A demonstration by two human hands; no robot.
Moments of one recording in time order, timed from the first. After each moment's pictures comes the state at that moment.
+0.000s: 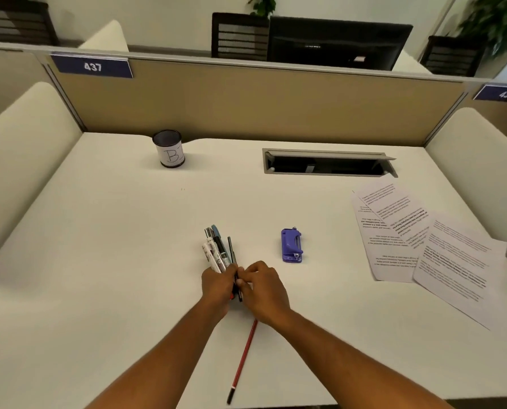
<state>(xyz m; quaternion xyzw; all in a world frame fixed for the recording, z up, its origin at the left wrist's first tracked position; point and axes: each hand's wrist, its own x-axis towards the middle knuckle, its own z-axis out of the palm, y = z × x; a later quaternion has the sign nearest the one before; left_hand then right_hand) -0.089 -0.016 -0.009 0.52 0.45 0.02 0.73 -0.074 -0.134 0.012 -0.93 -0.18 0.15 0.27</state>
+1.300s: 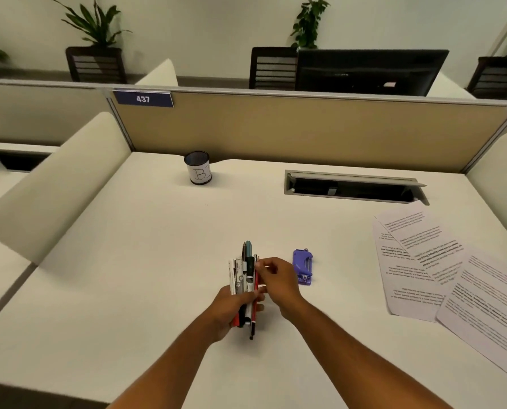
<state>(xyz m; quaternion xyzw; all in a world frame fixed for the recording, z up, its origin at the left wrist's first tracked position) -0.115 -0.034 0.031 0.56 0.30 -0.11 0.77 -0.018 -0.146 0.027 -0.78 0.00 0.23 0.58</state>
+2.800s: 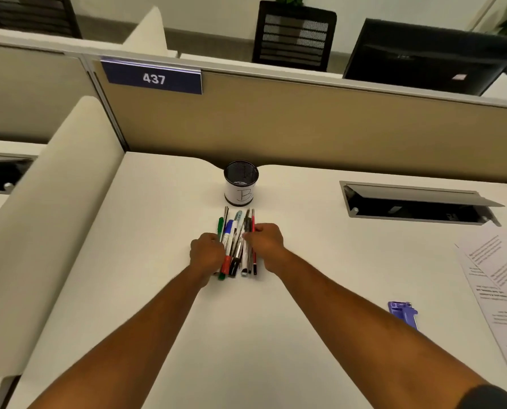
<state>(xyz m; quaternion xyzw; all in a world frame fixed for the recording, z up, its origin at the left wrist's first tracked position) 0.068 0.309 -0.001 0.75 0.39 -0.05 0.53 0.141 0.185 0.001 -0.81 0.10 0.25 0.52</state>
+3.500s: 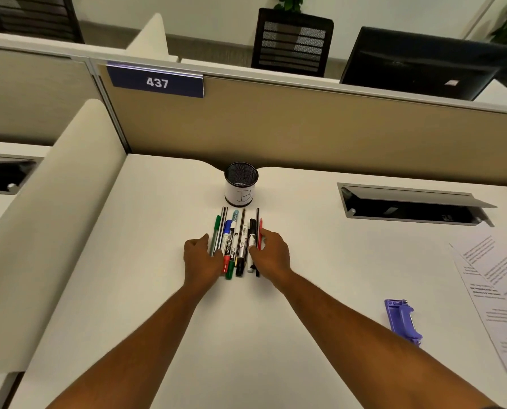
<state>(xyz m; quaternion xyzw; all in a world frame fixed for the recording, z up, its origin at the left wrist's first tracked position) 0.038 0.310 -0.020 0.82 0.32 0.04 0.48 0.110 0.164 -0.012 -0.90 -0.03 0.12 0.41</state>
